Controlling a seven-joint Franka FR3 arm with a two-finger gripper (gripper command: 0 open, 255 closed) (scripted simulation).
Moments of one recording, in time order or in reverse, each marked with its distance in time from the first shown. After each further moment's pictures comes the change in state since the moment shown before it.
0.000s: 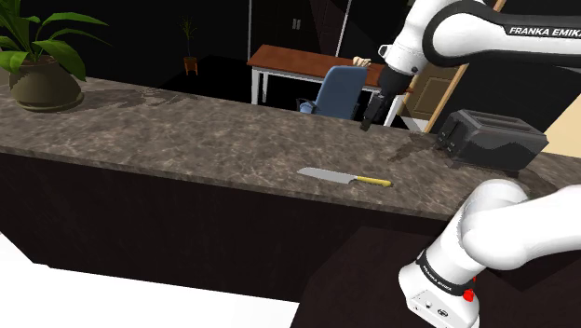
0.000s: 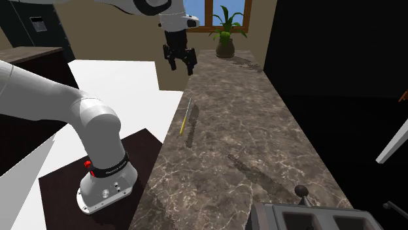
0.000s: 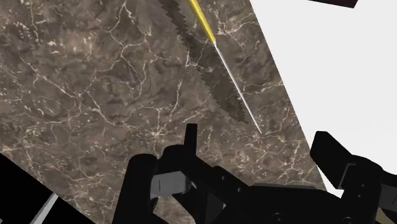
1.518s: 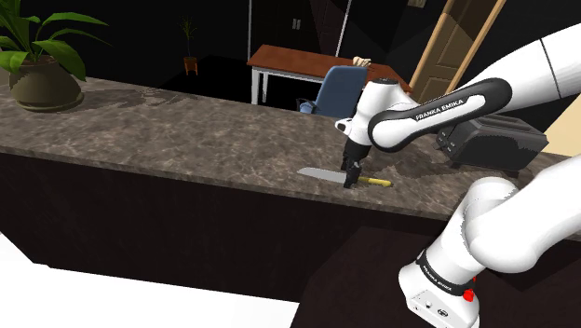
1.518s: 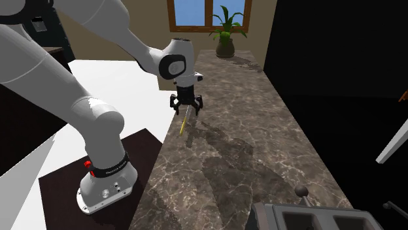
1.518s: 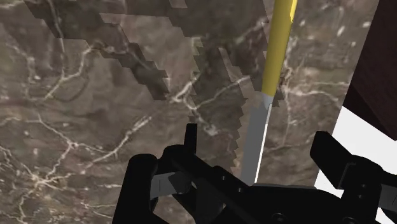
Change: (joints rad) arm 0.137 0.336 -0.172 -0.299 -0.108 0.529 -0.511
